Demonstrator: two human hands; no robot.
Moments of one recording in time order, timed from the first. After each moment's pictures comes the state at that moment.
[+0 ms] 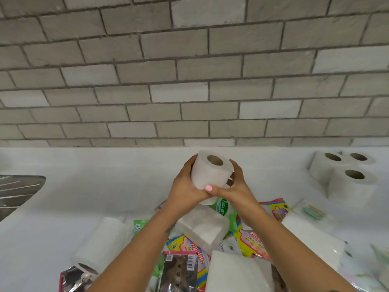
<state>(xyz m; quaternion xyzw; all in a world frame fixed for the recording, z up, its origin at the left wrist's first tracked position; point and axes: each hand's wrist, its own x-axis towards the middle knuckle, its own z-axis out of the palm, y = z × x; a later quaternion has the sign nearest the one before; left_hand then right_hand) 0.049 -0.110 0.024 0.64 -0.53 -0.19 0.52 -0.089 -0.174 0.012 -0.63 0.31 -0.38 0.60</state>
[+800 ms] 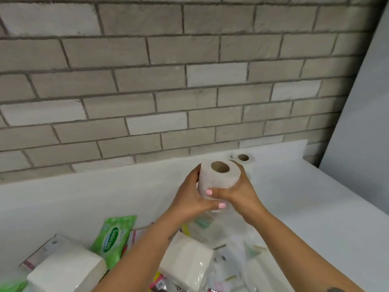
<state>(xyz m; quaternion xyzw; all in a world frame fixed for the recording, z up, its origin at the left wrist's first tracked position) -0.205 -0.259 0.028 0.52 -0.66 -0.31 0.44 -0.358 -0.289 0.027 -0.61 0.38 -0.50 0.48</state>
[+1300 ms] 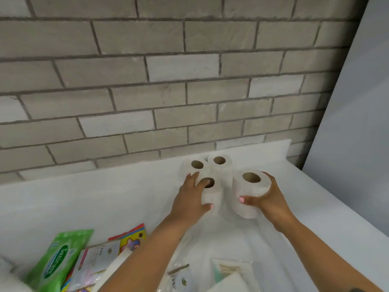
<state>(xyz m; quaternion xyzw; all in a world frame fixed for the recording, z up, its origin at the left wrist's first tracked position) -0.285 -0.357 -0.031 0.65 -0.73 -0.12 0.19 -0.511 -0.373 -0.019 -0.62 0.44 -0.49 0.42</state>
